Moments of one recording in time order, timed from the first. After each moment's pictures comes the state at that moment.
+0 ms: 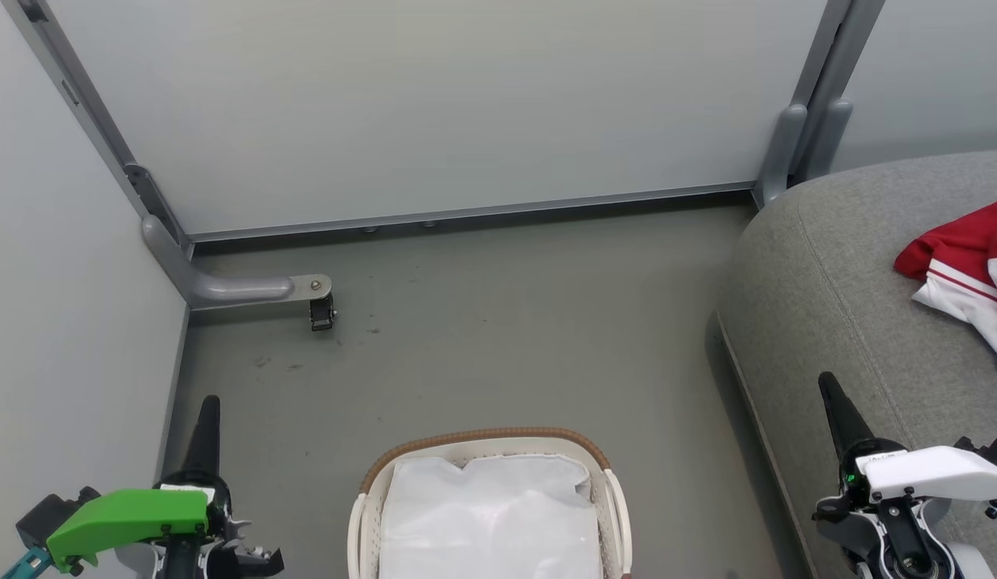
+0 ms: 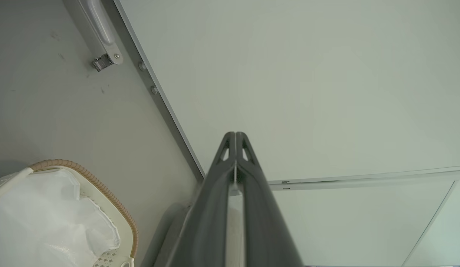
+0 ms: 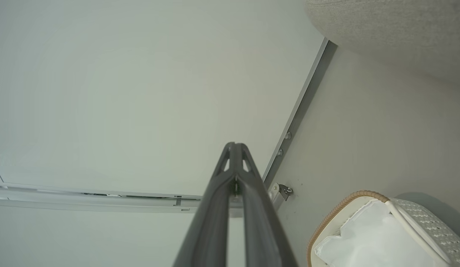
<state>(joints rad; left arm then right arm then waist) -0.08 0.05 0.09 0.27 -1.42 -0.12 0.06 -0.10 -0.05 -0.10 0.27 1.39 0.13 0.06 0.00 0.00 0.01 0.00</state>
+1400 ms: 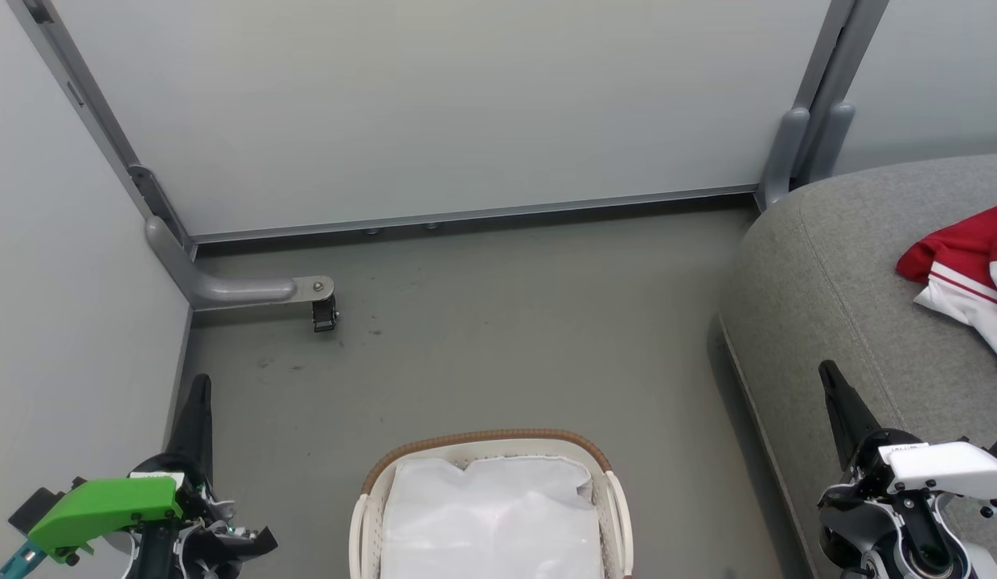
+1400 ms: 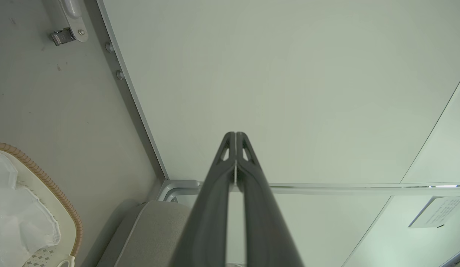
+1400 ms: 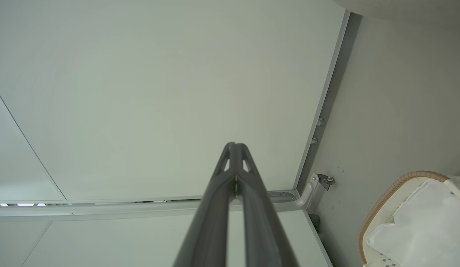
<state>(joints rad) -0.10 0.05 0.11 0.25 -1.61 -0.13 0.11 -0.10 -0.05 -0.11 0.25 1.61 0.13 0.12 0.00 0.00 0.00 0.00</state>
